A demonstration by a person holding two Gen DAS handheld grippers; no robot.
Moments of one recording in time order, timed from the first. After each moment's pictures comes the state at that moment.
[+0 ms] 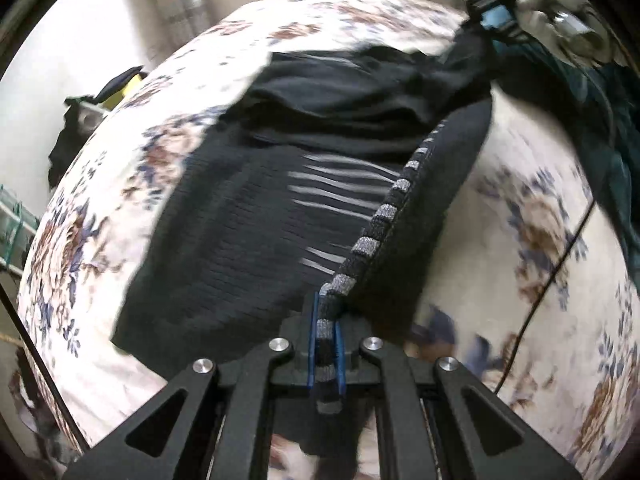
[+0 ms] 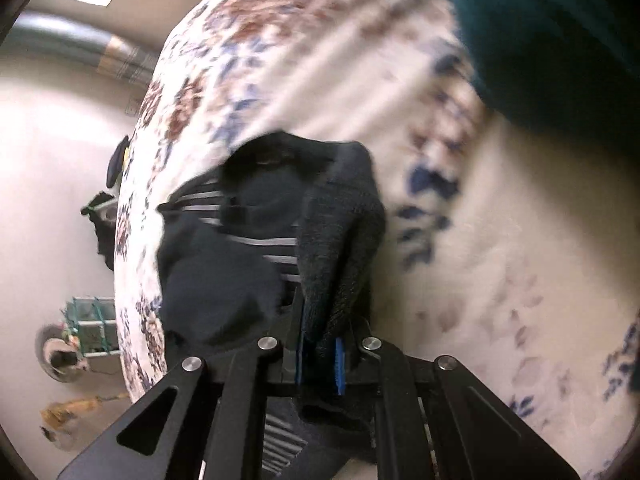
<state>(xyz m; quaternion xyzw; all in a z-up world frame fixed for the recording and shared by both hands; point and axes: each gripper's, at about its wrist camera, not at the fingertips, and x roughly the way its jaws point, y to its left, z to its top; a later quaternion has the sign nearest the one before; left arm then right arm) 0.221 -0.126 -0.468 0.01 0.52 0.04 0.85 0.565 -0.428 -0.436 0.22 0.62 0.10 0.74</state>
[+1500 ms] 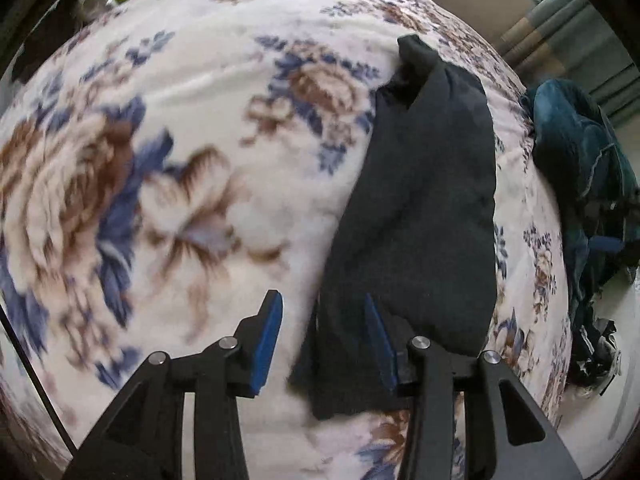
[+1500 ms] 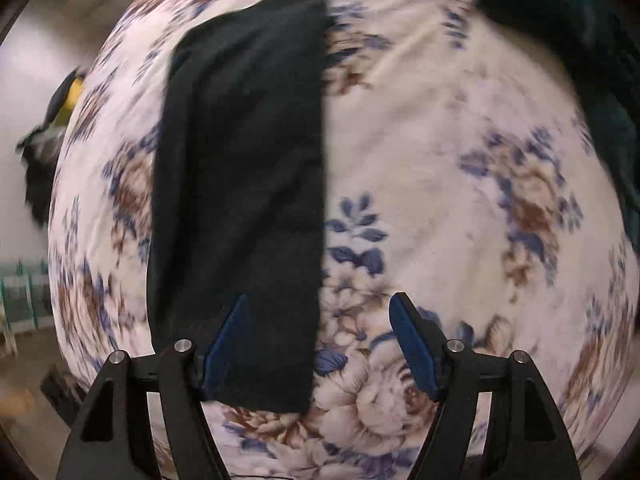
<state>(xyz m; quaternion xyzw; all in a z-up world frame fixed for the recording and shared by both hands) 0.228 0.167 -0.492 -0.18 0.58 -0.05 0.80 0.317 -0.204 -0.391 0.14 0.68 -0.05 0.72</state>
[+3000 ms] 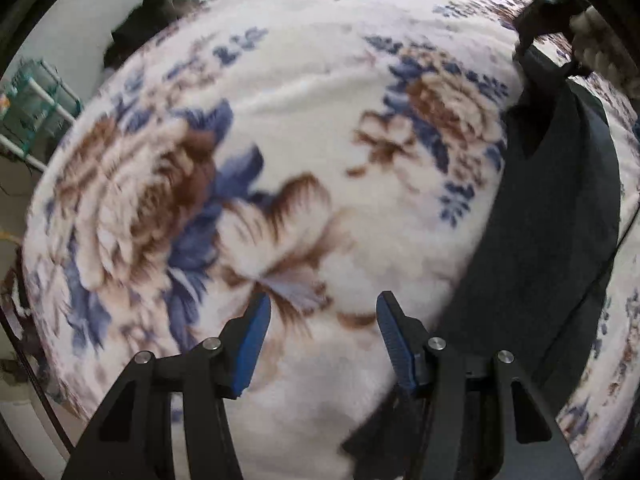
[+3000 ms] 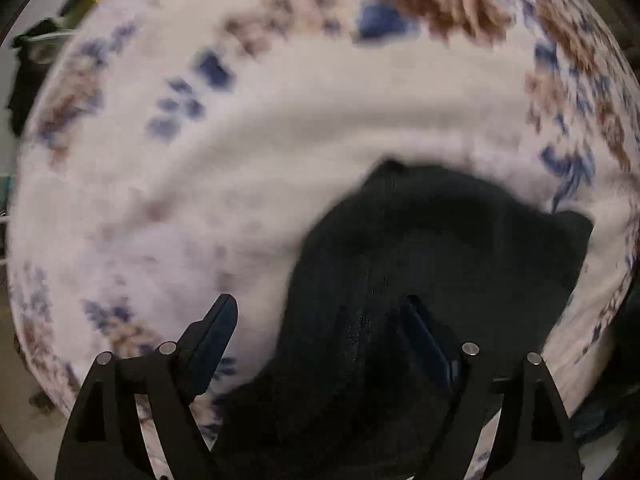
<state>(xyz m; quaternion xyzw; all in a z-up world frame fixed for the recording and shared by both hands) 0.271 0.170 -0.530 -0.10 0.60 0.17 0.77 0.719 0.008 -0.538 -0.08 0.75 0.05 0.66</state>
